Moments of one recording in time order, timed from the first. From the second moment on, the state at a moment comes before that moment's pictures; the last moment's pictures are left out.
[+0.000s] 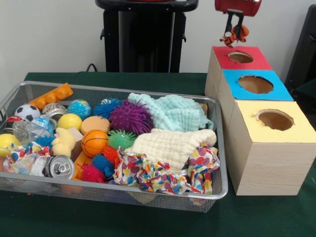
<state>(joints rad) 0.20 -0.88 -0.20 2.12 0.29 0.49 1.84</state>
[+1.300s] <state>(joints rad) 0.30 -0.84 -0.23 2.12 0.27 0.42 1.84</state>
